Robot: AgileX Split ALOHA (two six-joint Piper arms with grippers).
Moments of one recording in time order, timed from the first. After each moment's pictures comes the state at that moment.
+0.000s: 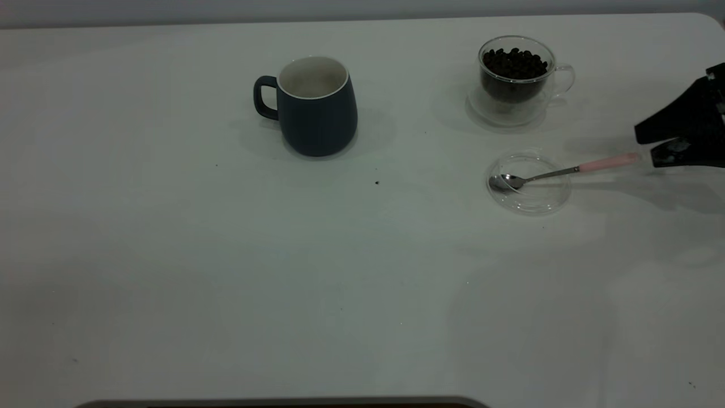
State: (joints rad) left arm -0.05 -0.02 -0.49 0.04 1.13 0.01; right arm -0.40 2.49 -1.28 1.19 0.98 -1.34
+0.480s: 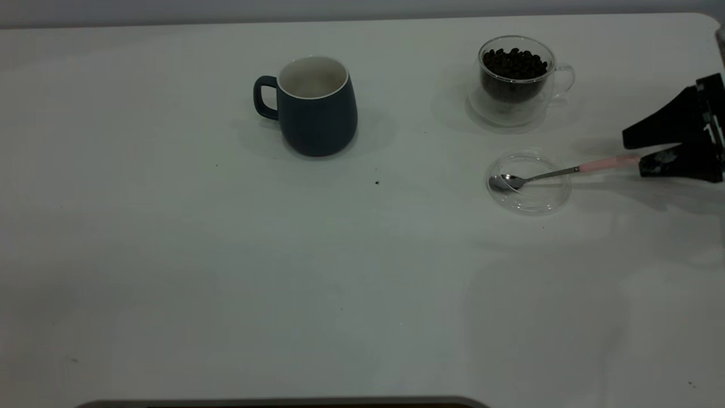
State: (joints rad) left arm -0.05 -0.02 -0.49 0.04 1.13 0.01; right arm -0.40 2.56 -1.29 1.26 0.99 -1.38
